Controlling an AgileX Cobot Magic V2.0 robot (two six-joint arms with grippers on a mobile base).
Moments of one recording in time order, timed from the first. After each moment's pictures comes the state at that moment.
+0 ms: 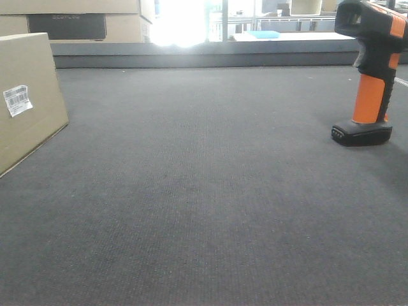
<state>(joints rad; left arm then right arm) 0.02 1.17 -1.39 -0.04 1.00 0.11 0.01 0.64 -0.47 0.32 0.20 -0.22</state>
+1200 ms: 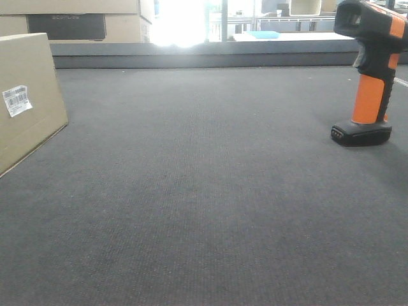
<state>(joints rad) 0.02 0.31 -0.35 -0.01 0.06 0.10 0.01 0.34 -0.30 0.29 0.13 -0.22</state>
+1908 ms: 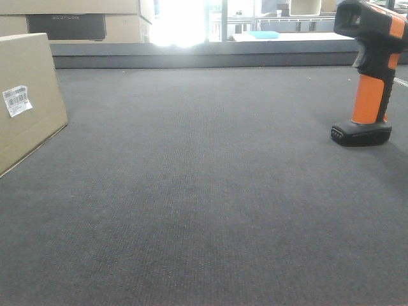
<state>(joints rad) 0.02 0.10 -0.14 0.12 0.10 -0.02 0.01 0.34 -0.30 0.29 0.13 -0.22</state>
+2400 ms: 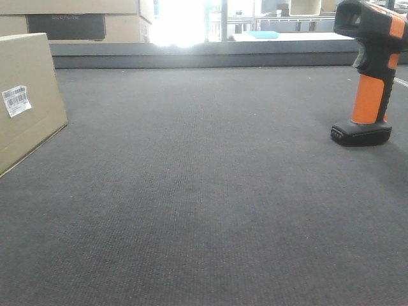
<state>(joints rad) 0.02 0.01 0.00 0.11 0.06 -0.03 0.01 0.34 -0.30 0.29 0.13 -0.22</state>
